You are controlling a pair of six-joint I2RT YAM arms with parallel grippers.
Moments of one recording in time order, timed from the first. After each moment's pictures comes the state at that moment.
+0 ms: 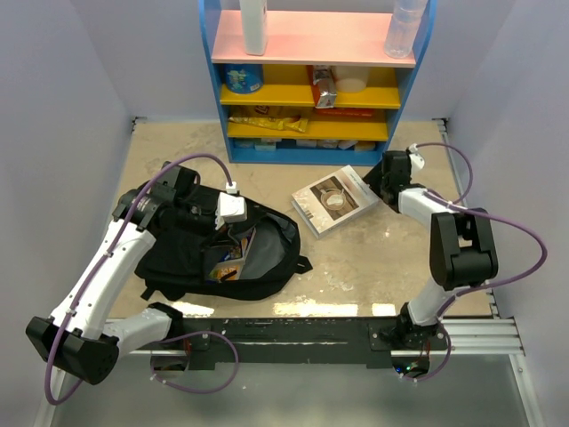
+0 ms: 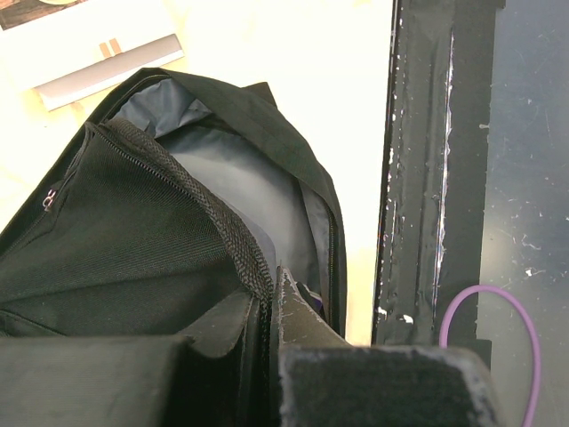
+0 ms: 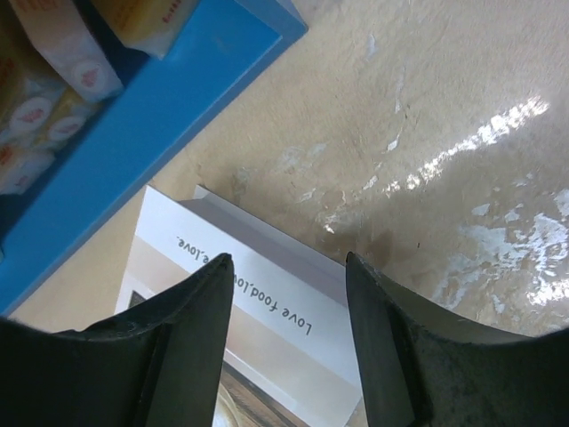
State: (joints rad) left arm -0.37 1.10 1.20 -1.14 0.81 0.82; right arm 0.12 1.68 0.97 0.01 0.24 0.82
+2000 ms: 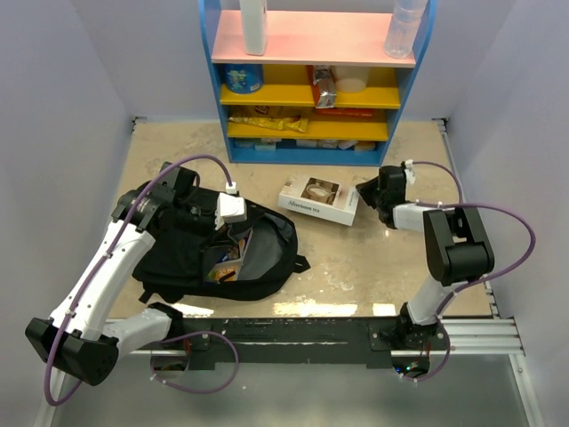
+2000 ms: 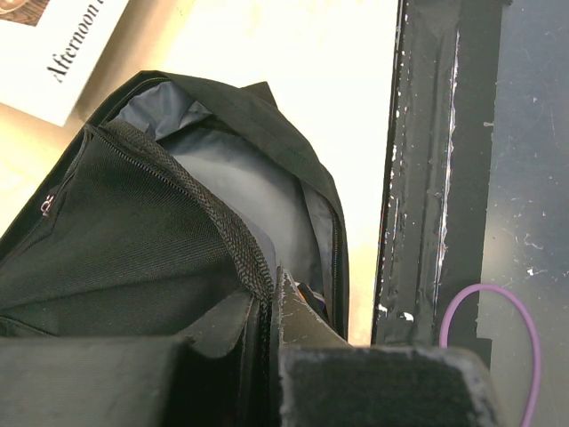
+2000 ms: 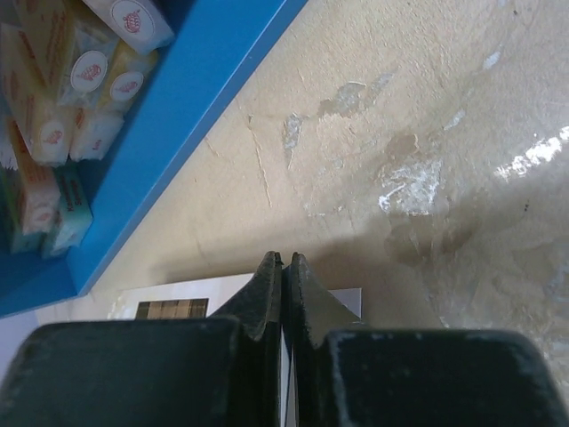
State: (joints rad) left arm -0.37 1.10 1.20 -1.15 0.79 0.81; right arm 0.15 1.73 0.79 0.36 0.09 1.01
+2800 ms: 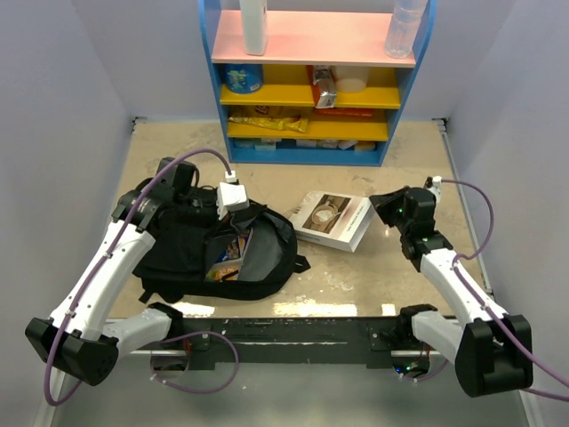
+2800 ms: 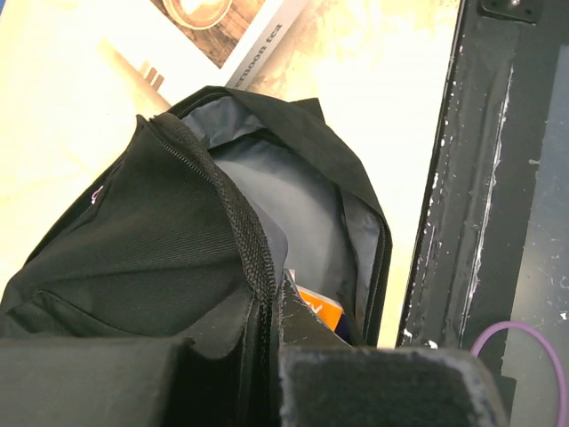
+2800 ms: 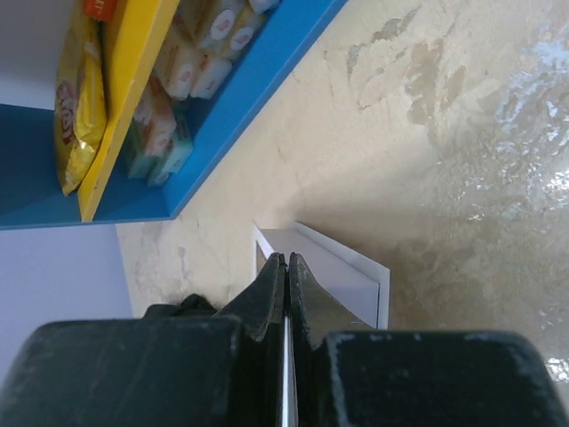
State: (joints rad) left arm -0.38 1.10 1.20 -1.01 0.72 0.68; right arm 0.14 1.02 0.55 0.04 0.05 1.05
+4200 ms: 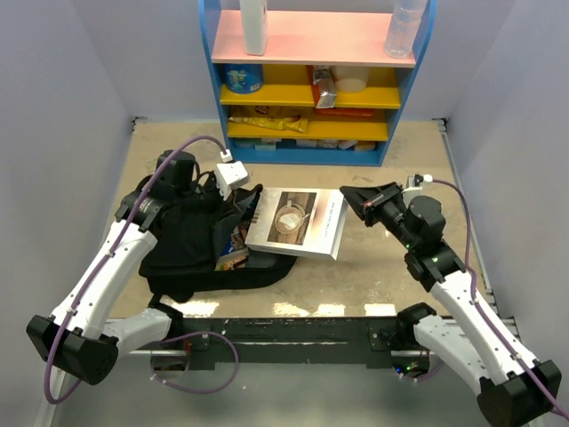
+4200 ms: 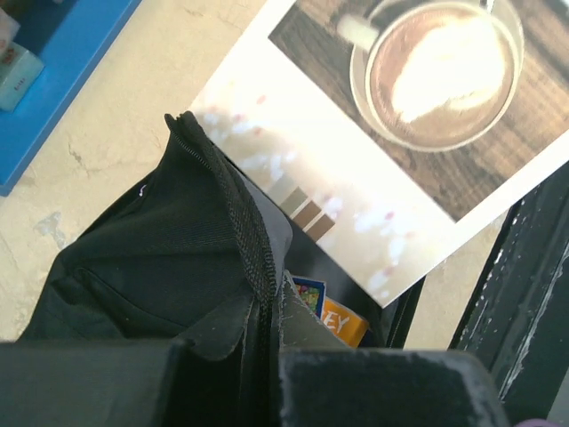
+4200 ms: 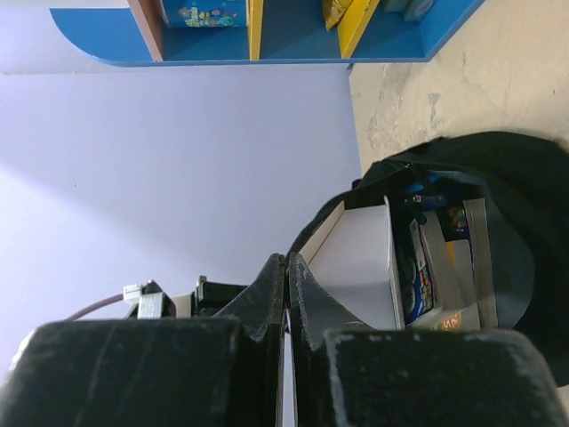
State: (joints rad) left arm -0.38 1.10 1.18 -0.77 0.53 0.44; right arm 0.36 0.76 0.66 -0.01 -0.16 1.49
